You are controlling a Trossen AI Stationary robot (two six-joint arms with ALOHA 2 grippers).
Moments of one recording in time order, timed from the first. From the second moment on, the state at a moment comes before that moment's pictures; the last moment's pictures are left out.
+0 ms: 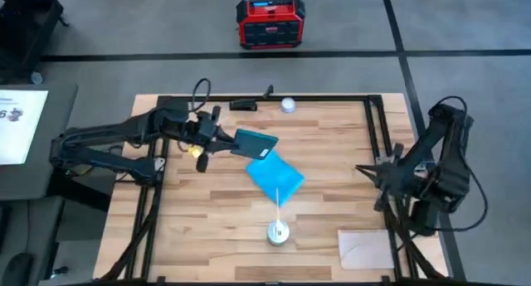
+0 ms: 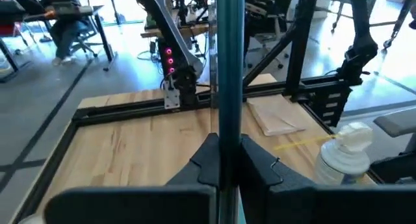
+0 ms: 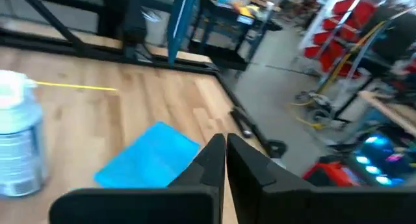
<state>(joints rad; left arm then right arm) 0.15 0.96 0.97 -0.23 0.26 0.15 1.12 1.09 1.19 -1.57 1.31 1.19</state>
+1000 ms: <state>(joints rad) -0.03 0.70 0.54 0.07 0.13 -0.01 1.29 0.81 0.64 -0.88 1.29 1.21</state>
